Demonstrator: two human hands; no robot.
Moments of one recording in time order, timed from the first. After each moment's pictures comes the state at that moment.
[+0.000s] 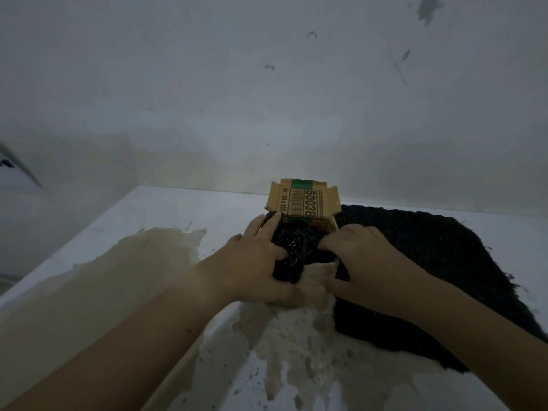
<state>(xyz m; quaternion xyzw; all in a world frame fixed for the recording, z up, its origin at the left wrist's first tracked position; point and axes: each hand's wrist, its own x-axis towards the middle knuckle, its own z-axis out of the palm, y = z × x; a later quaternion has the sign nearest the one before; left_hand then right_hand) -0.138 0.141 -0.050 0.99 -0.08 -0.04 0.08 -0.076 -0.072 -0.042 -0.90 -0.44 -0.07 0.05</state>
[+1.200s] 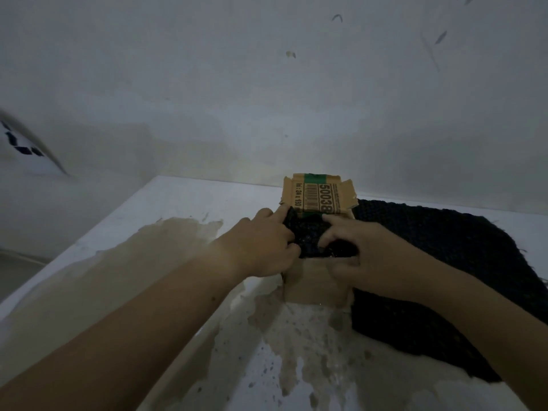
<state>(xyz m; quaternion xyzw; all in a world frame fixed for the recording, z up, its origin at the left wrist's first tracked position) -0.121 0.147 -0.037 1.00 -0.04 -0.05 -0.03 -0.059 -0.056 -0.044 -0.86 -0.44 0.08 0.23</state>
